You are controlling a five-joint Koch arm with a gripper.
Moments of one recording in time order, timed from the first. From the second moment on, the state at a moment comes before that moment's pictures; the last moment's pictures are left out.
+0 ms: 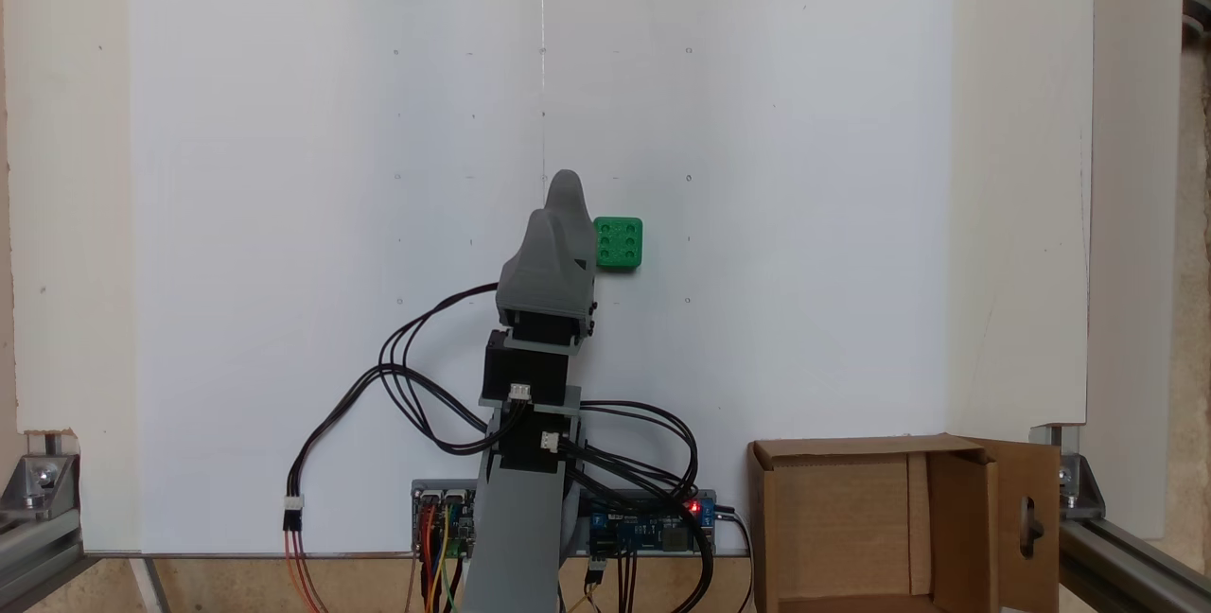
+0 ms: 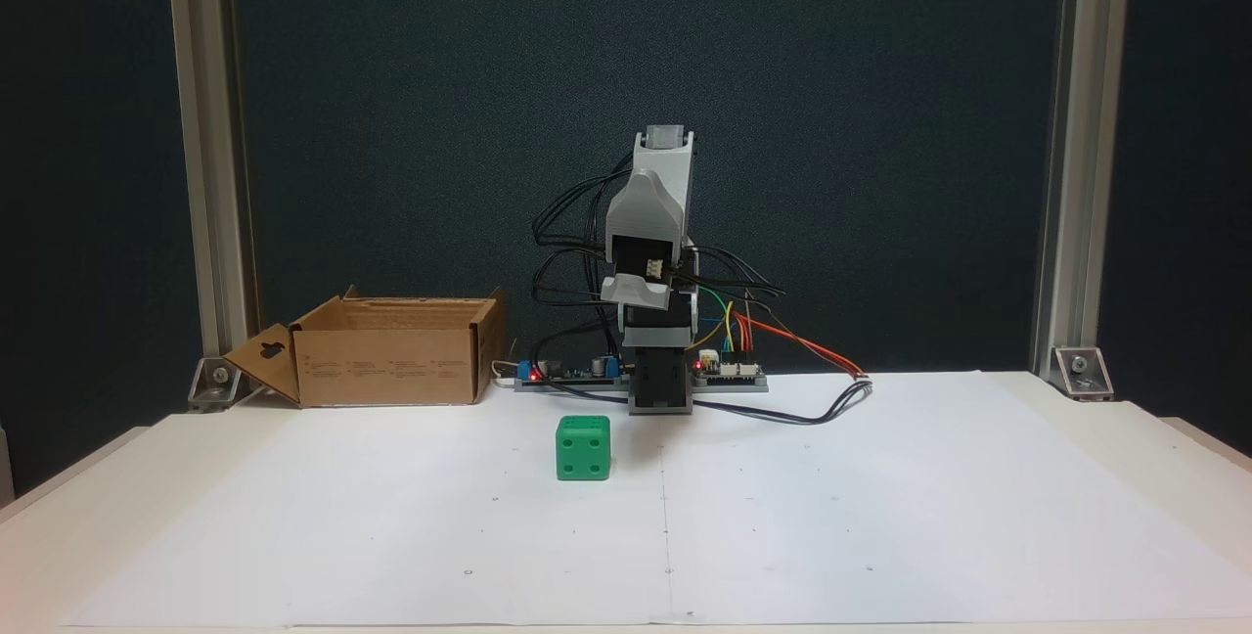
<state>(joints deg) 5.8 129.6 176.4 -89.2 -8.0</state>
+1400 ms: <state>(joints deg) 1.8 129.5 134.1 9.4 -5.5</state>
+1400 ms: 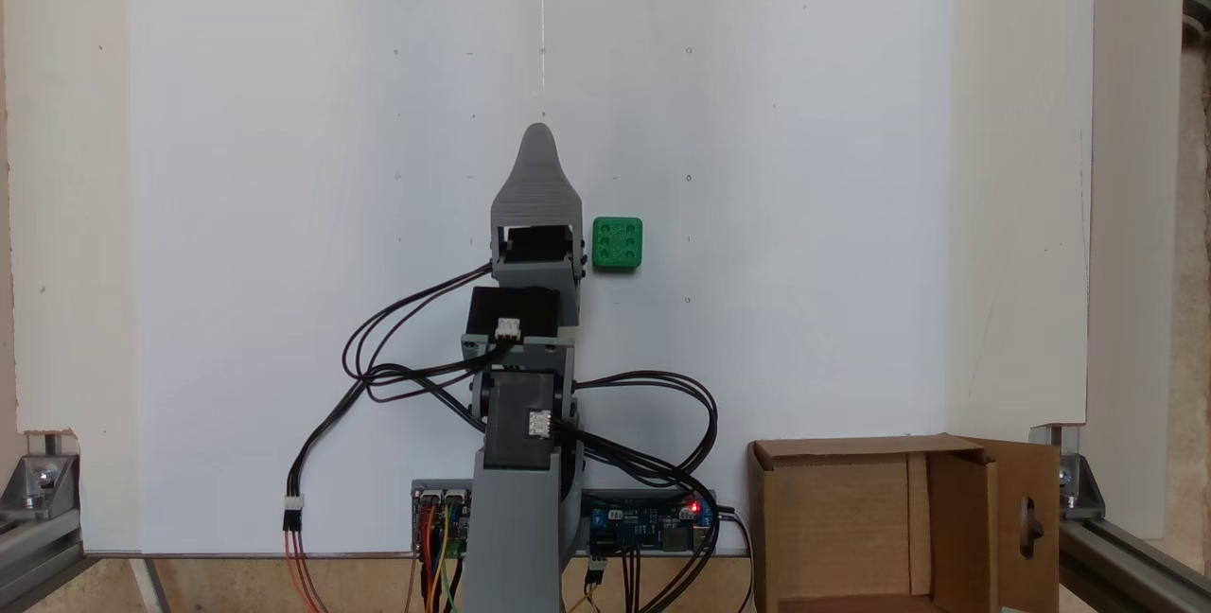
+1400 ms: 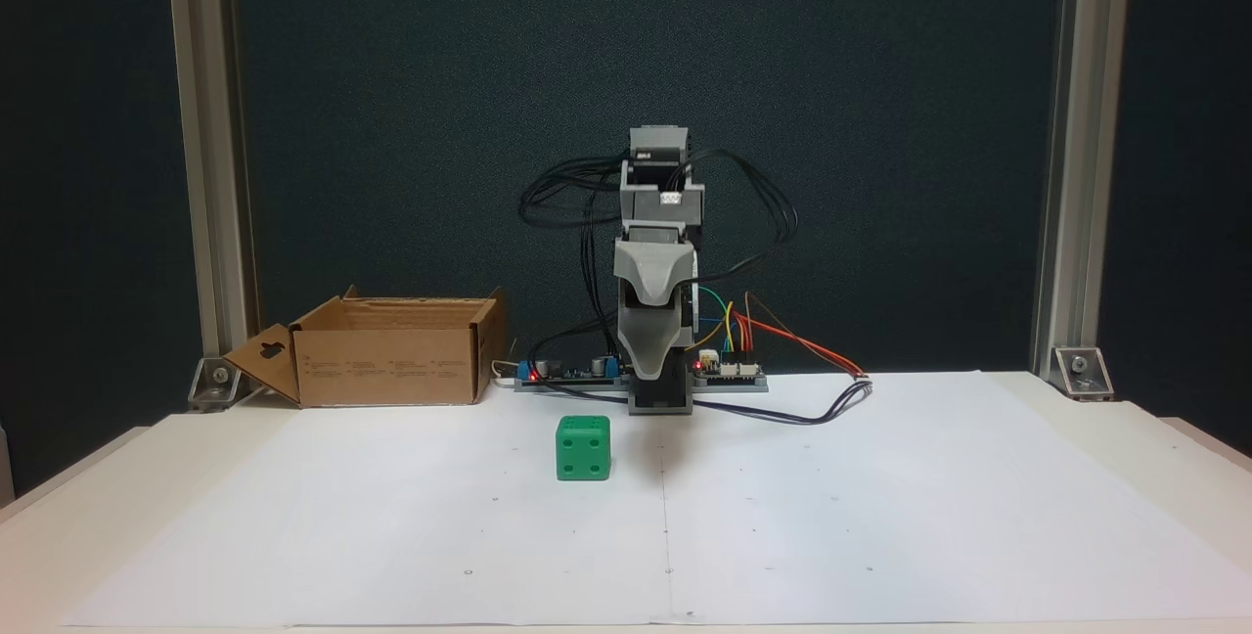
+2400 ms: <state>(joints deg) 28.7 113.9 103.3 67.1 -19.7</state>
